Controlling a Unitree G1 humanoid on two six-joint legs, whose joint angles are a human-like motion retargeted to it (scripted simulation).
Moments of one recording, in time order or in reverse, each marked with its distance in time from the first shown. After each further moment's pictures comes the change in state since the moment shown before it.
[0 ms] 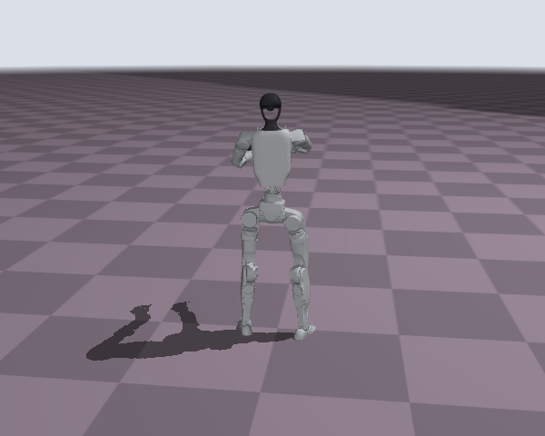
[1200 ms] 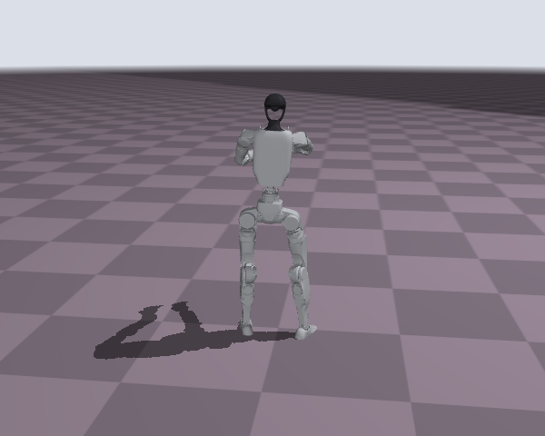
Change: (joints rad) left arm -0.040 -0.099 -0.050 -0.058 -0.022 0.000 -0.011; right arm -0.058 -0.037 0.045 -0.034 0.004 -0.001 0.055; waist -0.103 0.084 0.009; left_leg -0.031 -0.041 -0.084 -0.020 0.022 -0.033; right_leg 0.004 -0.054 -0.086 0.034 -0.015 -0.019
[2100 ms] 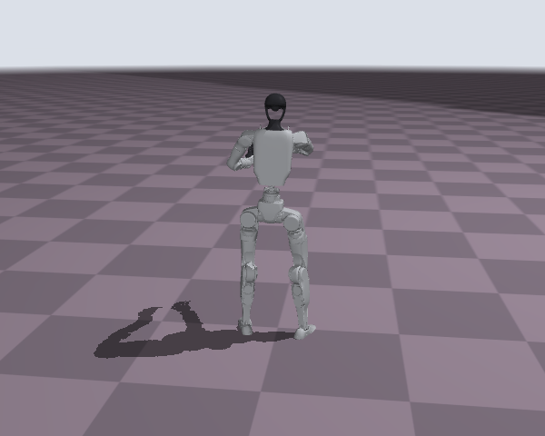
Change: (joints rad) left arm 0.283 0.194 -0.012 -0.154 -0.017 -0.022 -0.096; right arm 0.024 0.032 -0.101 0.007 0.011 0.014 -0.021; waist 0.080 -0.010 0.020; left_leg 0.029 0.028 0.089 0.002 -0.013 0.004; right_leg -0.011 0.041 0.080 -0.031 0.012 0.029
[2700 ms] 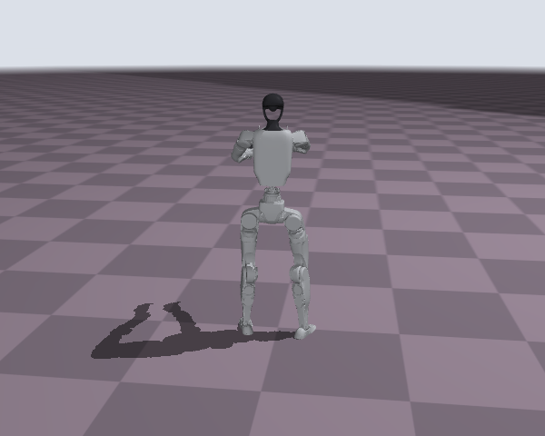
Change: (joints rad) left arm -0.422 -0.056 -0.108 0.400 0.053 0.014 0.092; right arm -0.045 0.018 0.109 -0.010 0.024 -0.041 0.038; waist -0.054 -0.021 -0.008; left_leg -0.035 0.000 -0.092 -0.002 0.025 -0.010; right_leg 0.014 -0.012 -0.097 0.026 -0.017 -0.012
